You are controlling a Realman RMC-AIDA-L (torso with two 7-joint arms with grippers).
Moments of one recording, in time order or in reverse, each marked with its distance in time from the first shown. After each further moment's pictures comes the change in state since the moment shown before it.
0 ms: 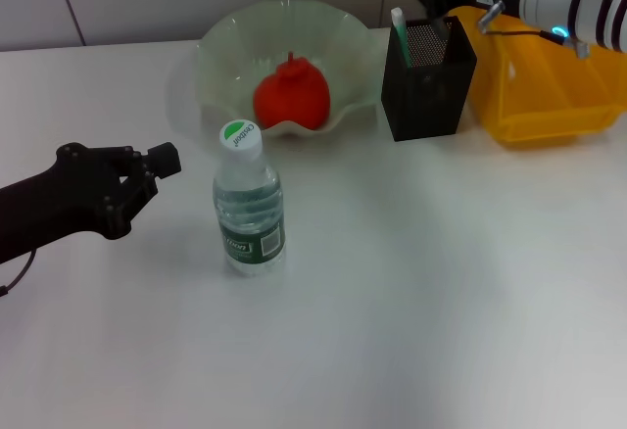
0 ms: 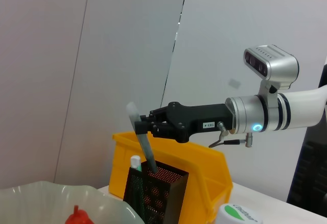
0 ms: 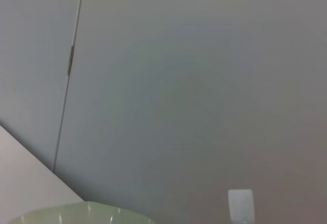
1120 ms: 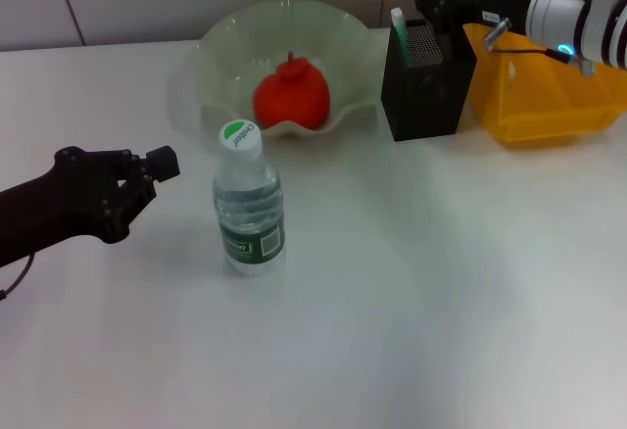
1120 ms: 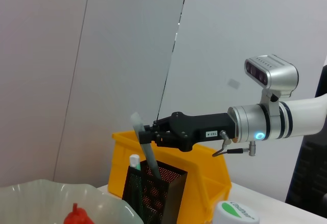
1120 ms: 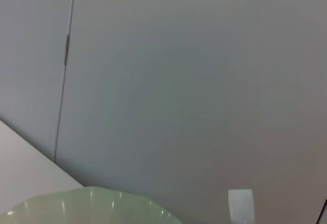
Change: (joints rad) left arm 0.008 0.000 0.000 0.000 -0.002 0.006 0.000; right arm -0.025 0.001 0.000 0.017 0.010 -0.002 0.007
